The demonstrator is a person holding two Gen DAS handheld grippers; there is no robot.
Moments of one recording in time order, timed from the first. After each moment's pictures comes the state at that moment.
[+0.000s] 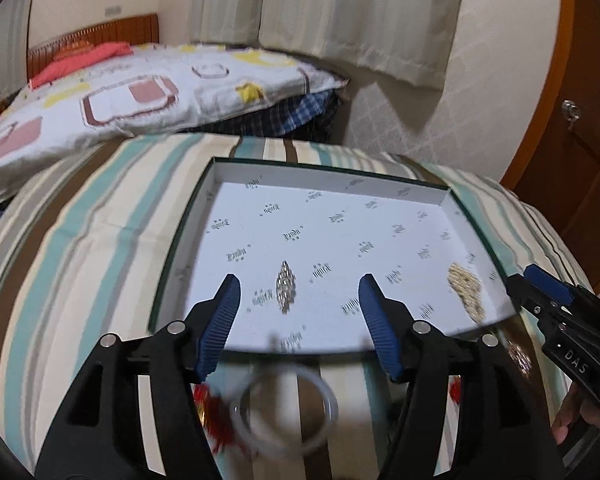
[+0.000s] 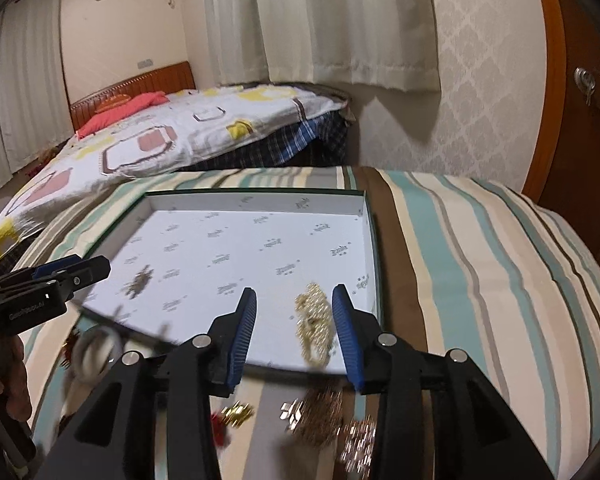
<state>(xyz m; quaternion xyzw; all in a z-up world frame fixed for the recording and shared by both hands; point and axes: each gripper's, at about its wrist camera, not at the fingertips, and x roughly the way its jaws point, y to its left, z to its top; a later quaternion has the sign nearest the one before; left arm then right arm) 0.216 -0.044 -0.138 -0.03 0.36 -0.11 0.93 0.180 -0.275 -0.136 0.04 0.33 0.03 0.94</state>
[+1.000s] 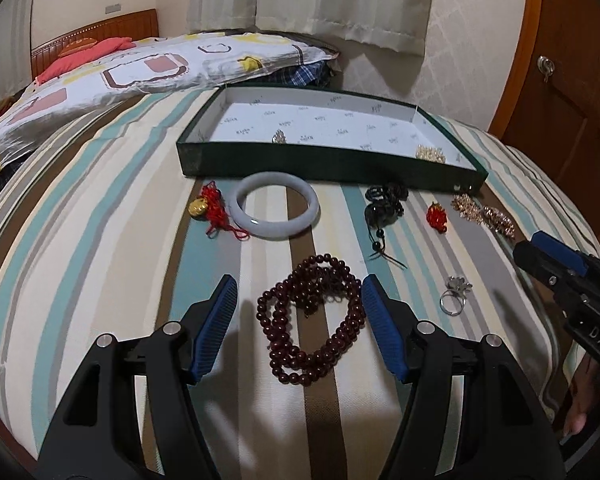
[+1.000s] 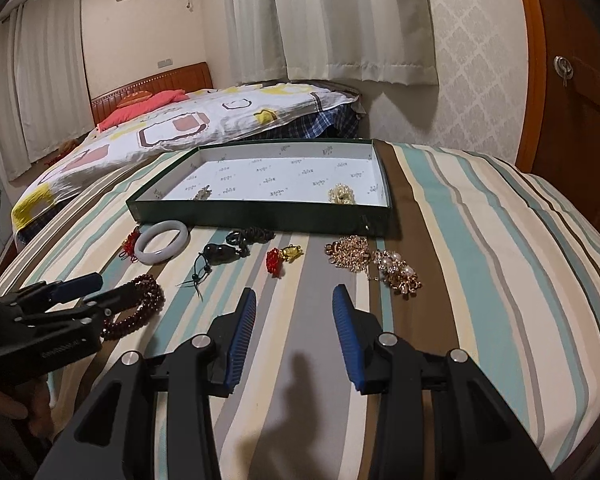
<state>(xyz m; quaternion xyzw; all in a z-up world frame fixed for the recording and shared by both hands) 0.092 -0.039 -0.191 -0.01 0.39 -0.11 0.92 0.063 -0.250 -0.168 0.04 0.33 0.05 0.94</state>
